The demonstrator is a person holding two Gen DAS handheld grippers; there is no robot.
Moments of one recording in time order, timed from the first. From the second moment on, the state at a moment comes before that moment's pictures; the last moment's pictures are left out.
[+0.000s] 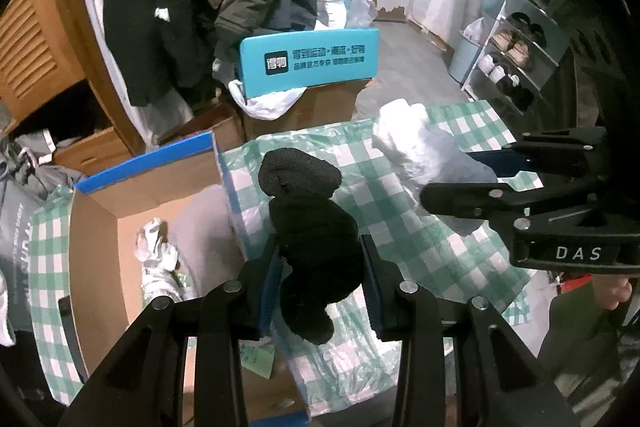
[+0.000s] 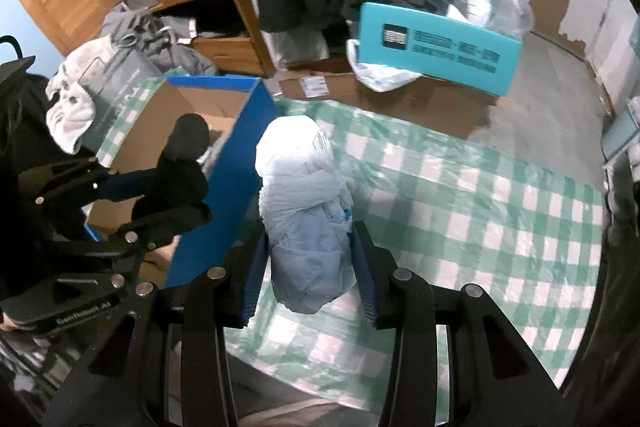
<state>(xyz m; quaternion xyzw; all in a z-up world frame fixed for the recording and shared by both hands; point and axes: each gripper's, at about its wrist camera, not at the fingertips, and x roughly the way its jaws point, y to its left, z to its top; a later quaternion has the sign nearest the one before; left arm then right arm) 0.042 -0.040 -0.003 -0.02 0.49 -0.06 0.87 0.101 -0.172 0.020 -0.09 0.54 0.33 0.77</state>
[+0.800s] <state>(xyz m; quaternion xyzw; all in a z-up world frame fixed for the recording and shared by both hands) 0.016 0.074 -0.028 -0.08 0.50 0.03 0.86 0.092 -0.047 0.007 -0.13 0.55 0.39 0.73</state>
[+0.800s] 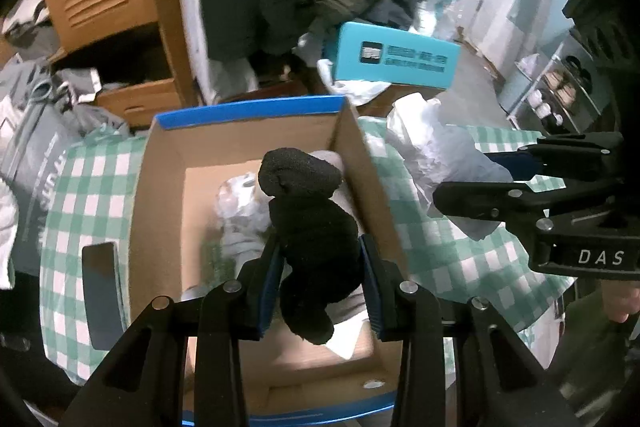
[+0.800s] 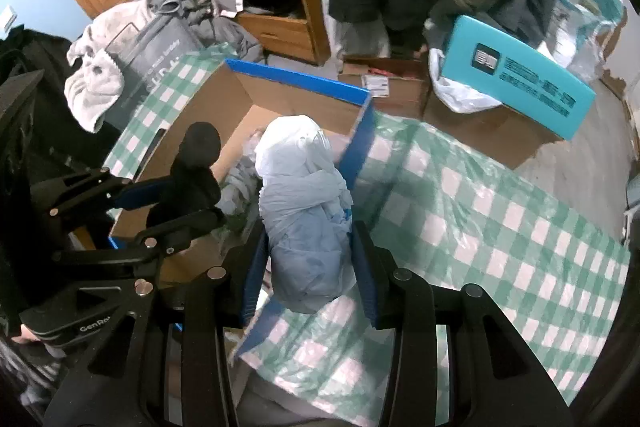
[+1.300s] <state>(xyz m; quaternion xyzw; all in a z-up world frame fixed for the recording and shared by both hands) 0.013 0.117 -0.065 -0.12 0.53 0.08 0.84 0.091 0.002 -0.019 -0.16 0.57 0.39 0.71</state>
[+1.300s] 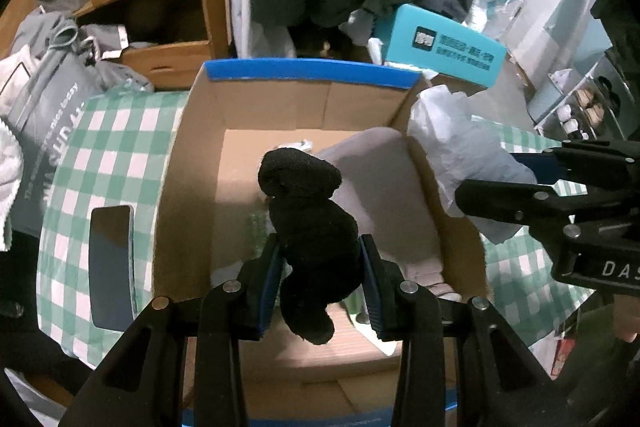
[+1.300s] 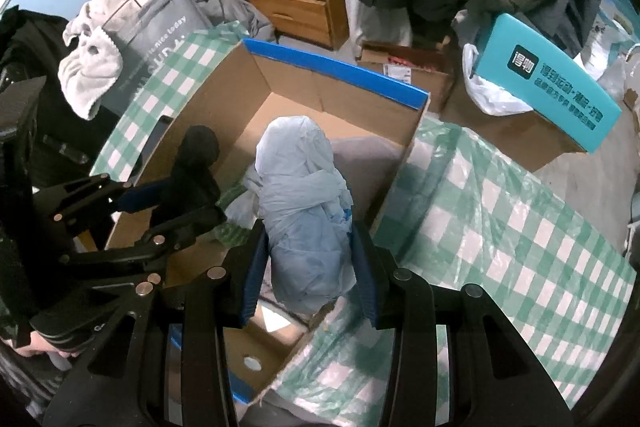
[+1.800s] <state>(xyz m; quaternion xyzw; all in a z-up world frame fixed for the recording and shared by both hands) 0.010 0.120 -0.058 -0.13 0.51 0.09 0.84 0.096 0.001 -0.020 -0.13 0.57 0.40 0.71</state>
